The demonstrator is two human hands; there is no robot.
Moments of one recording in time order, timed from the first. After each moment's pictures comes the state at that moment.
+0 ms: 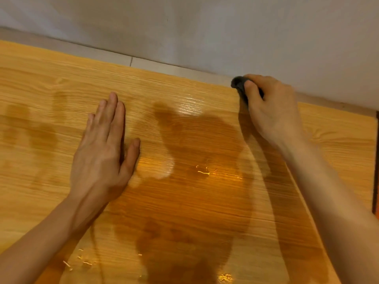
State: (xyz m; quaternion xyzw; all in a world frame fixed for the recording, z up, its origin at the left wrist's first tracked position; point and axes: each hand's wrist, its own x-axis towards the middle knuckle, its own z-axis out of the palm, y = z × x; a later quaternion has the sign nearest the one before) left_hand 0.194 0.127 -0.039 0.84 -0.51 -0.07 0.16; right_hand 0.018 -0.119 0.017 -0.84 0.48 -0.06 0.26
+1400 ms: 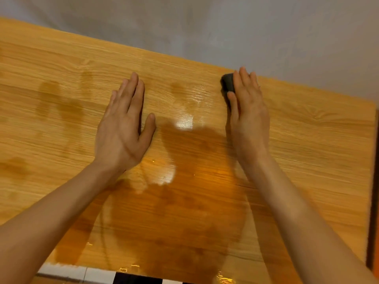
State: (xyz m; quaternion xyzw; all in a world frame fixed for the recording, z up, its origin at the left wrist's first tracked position) left_hand 0.197 0.131 -0.042 0.84 -0.51 -0.06 0.17; right_hand 0.016 -0.038 -0.022 -0.85 0.44 -0.17 0.24
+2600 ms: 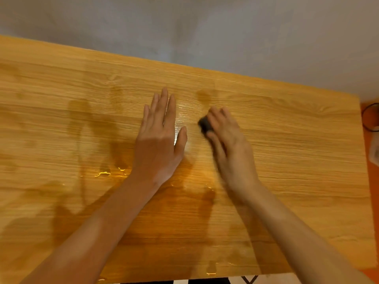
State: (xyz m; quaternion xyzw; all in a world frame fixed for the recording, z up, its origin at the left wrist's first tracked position) left_hand 0.203 0.139 -0.033 0.80 -0.54 -0.10 0.23; right_hand 0.054 0.058 -0.015 -0.87 0.40 -0.15 0.25
